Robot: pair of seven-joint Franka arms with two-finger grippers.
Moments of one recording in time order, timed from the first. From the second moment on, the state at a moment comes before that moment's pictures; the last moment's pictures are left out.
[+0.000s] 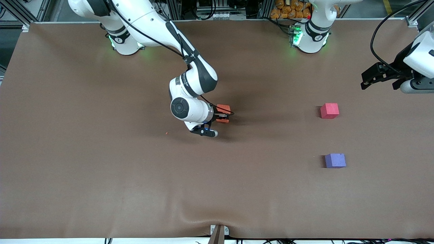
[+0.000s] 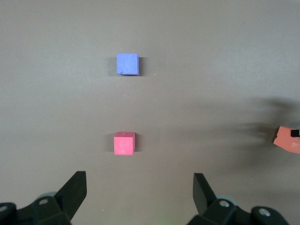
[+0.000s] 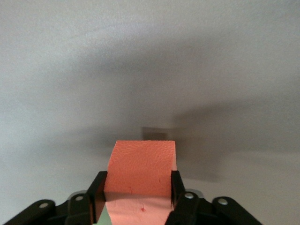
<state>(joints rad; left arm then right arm) 0.02 -0.01 -0.13 -1.55 -0.01 1.54 -0.10 0.81 0.74 -0.12 -1.53 0.71 2.20 0.52</state>
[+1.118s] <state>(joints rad) 0.02 -0.01 -0.14 -1.55 -0.01 1.54 -0.10 0.59 0.66 -0.15 -1.45 0.67 1.92 0.51</state>
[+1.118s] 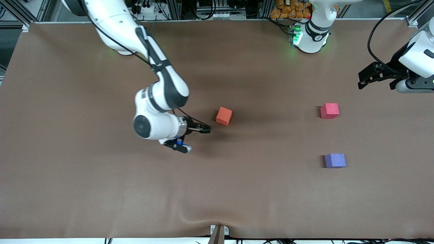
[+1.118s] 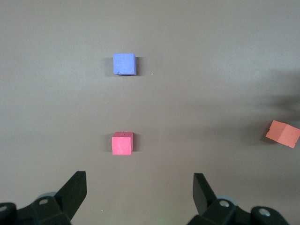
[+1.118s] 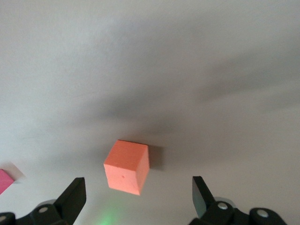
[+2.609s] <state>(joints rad) 0.02 -0.01 -0.15 -1.55 -0.01 1.54 -0.10 0.07 0.25 -0.15 -1.45 0.08 1.48 -0.08</state>
